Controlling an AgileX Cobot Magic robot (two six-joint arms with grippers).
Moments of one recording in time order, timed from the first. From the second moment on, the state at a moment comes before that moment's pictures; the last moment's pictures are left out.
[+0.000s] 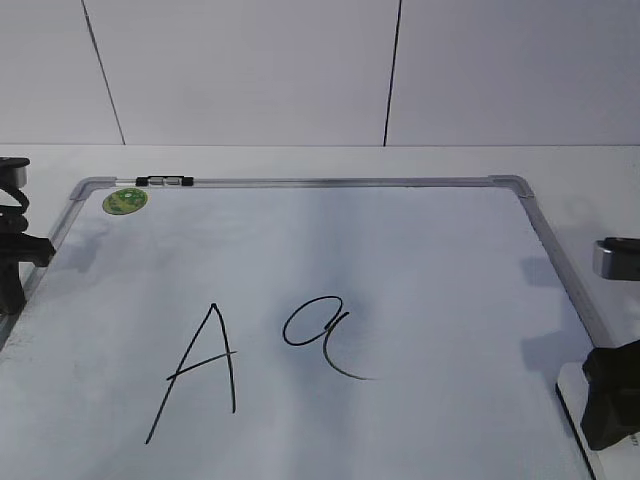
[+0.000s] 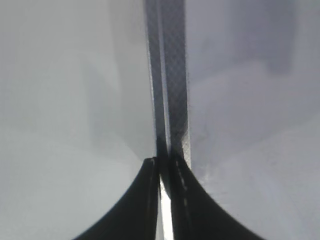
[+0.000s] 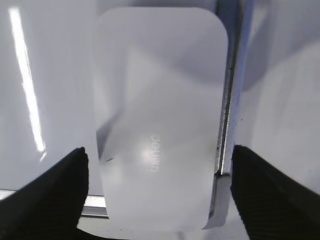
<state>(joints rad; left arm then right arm) -0.03 1.88 -1.13 -0.06 0.82 0.07 0.18 1.41 -0.72 0.08 0.98 0.04</state>
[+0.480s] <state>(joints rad) -0.03 1.88 -1.13 -0.06 0.82 0.07 0.18 1.47 -0.73 0.09 0.95 0.06</state>
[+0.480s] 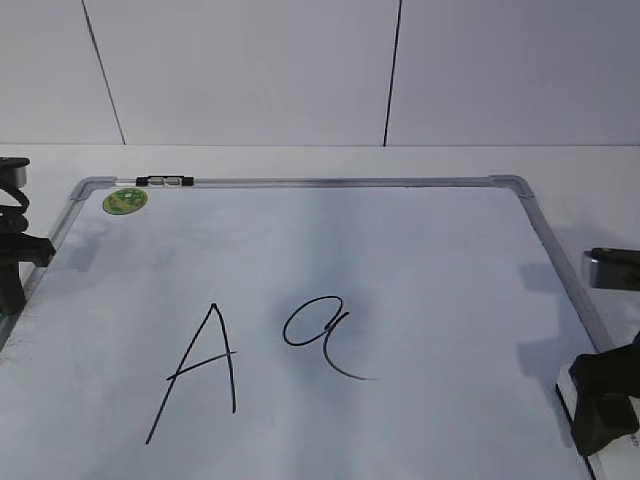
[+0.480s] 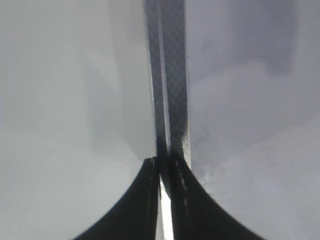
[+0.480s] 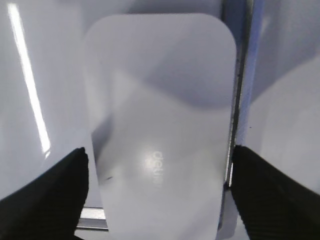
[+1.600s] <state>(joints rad) -0.03 1.88 -1.13 -0.07 0.82 0.07 0.18 1.53 -0.74 0.08 0.91 0.07</state>
